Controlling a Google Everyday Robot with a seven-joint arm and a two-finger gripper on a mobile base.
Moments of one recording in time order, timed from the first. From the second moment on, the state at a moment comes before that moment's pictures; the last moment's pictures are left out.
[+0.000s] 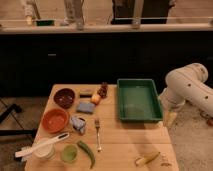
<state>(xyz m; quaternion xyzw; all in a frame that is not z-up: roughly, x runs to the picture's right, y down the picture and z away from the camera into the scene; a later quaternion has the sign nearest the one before) 0.287 0.111 0.683 -0.28 0.02 0.02 0.96</state>
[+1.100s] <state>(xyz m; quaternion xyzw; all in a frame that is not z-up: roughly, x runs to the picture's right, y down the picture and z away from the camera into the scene) 0.169 0.087 0.646 -0.29 -0.10 0.06 0.95</state>
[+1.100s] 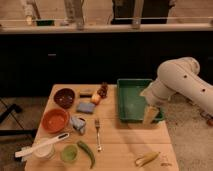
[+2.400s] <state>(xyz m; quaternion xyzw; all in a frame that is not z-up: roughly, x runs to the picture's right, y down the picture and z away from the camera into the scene) 0.089 0.098 0.666 -0.28 -0.20 -0.13 0.93</state>
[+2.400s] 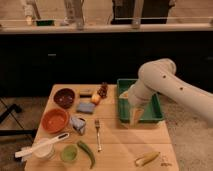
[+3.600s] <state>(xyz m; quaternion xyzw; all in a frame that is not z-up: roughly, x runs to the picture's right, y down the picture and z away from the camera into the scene) -0.005 0.111 0.683 -0.27 -0.22 -0.29 0.89</state>
